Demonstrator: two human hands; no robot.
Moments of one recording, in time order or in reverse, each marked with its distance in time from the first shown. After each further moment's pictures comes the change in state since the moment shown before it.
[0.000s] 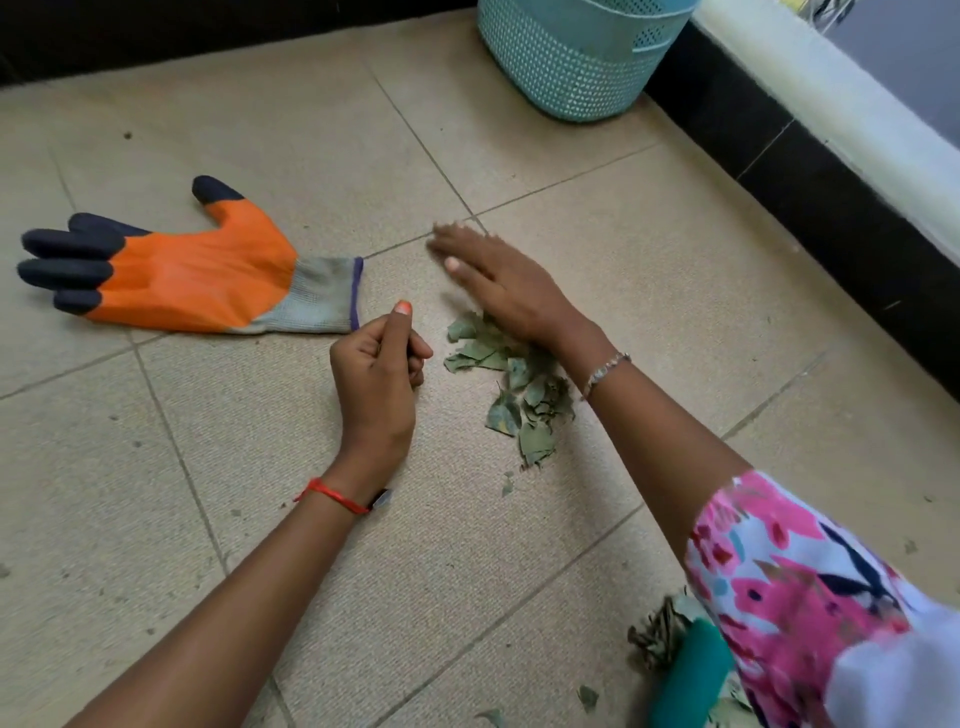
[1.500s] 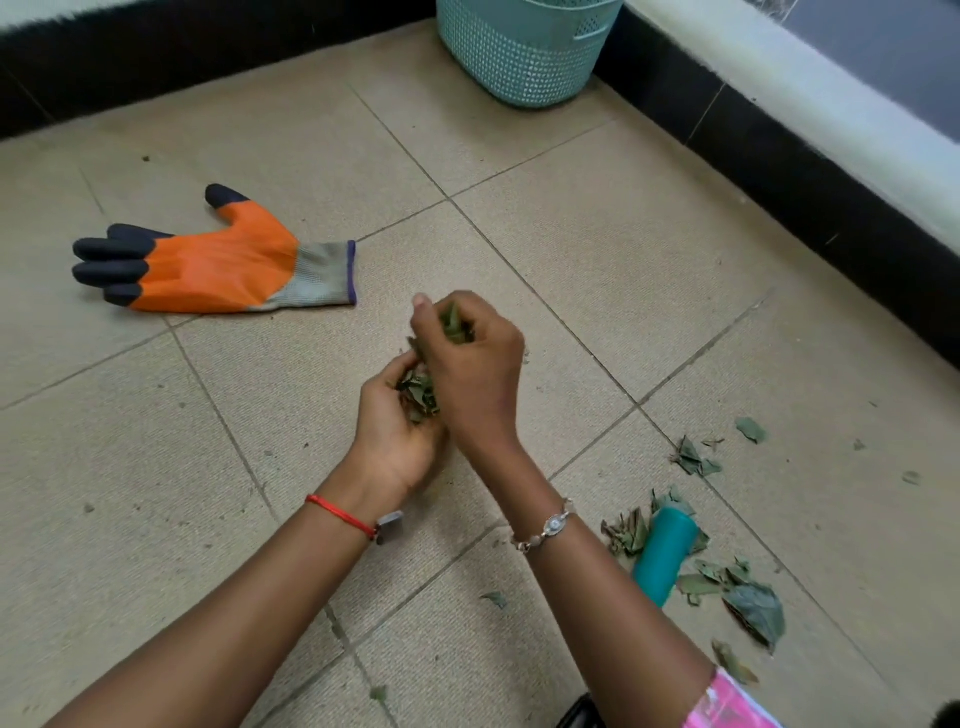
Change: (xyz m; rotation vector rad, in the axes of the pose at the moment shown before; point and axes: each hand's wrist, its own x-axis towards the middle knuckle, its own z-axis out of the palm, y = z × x) left_hand -0.063 0.028 -0.013 -0.608 -0.129 -0.801; right_hand -0.105 -0.140 0.038 0.698 0.816 0.297
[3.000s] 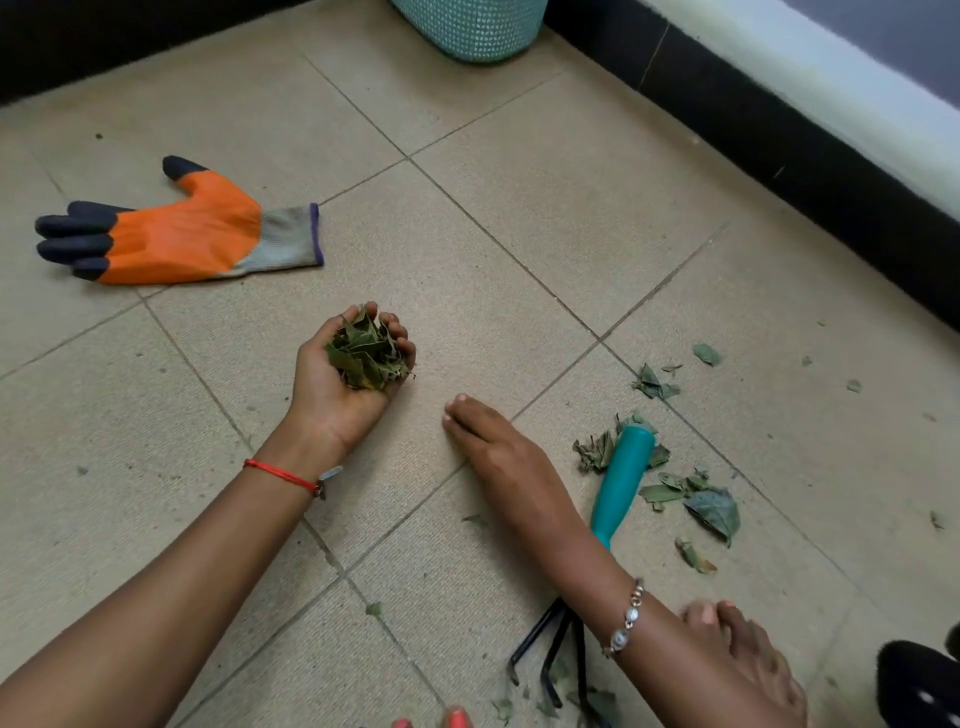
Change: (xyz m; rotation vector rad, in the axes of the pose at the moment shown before) left_hand -0.017 0.015 -0.017 -0.061 -0.115 -0.021; right_hand -0.104 0.044 -0.090 -0.791 -0.520 -0.280
